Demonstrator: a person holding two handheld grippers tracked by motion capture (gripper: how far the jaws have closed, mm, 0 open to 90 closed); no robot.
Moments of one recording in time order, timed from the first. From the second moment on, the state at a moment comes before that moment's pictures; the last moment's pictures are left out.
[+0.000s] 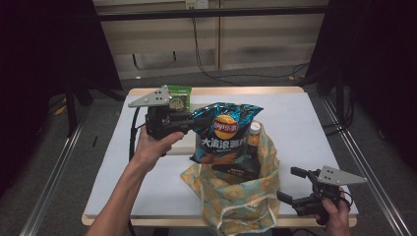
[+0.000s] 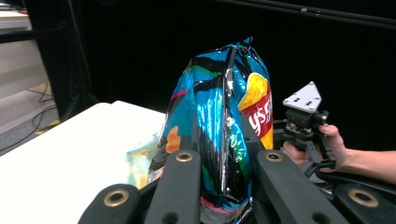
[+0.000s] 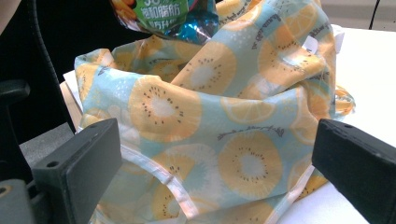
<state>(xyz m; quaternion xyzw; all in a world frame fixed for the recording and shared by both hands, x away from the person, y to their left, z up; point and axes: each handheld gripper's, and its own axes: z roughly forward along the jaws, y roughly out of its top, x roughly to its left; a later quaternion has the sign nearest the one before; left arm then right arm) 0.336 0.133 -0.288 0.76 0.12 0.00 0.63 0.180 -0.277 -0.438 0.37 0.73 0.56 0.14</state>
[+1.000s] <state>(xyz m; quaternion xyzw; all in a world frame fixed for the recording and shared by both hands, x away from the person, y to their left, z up) 0.373 0.192 -0.281 0.76 0.17 0.03 0.63 0.182 -0.277 -0.439 0.37 0.73 0.56 0.14</state>
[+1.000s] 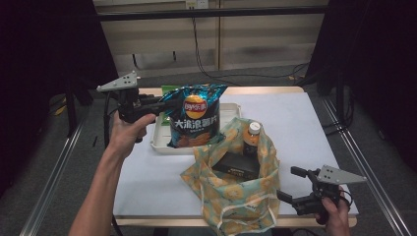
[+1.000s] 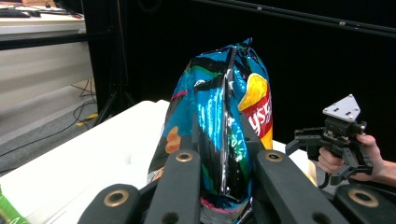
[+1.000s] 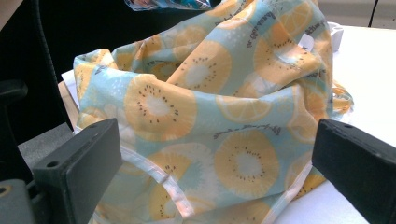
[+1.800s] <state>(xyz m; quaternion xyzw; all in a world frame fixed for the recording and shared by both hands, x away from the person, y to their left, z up) 0.432 0.188 -0.309 0.76 0.22 0.05 0.61 0.184 -0.275 -0.440 0.37 0.73 0.56 0.13</state>
